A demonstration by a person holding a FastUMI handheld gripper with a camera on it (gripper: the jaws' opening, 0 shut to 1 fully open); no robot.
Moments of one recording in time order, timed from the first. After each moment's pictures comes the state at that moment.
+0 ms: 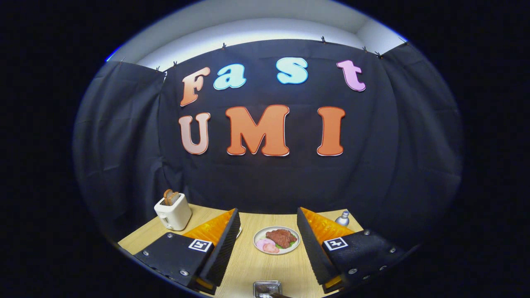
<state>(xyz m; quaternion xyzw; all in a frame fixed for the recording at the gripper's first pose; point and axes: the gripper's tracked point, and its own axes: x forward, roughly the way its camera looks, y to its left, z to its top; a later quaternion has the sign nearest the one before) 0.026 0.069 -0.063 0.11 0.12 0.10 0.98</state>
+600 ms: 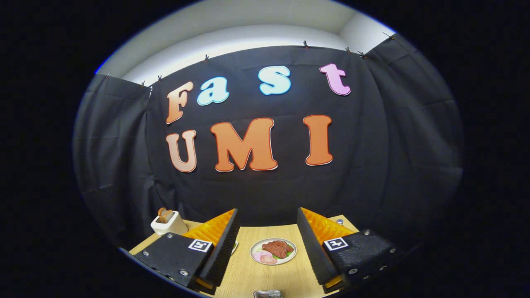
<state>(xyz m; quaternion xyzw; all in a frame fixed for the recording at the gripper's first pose) 0.051 0.038 -0.046 0.15 0.11 0.06 0.98</state>
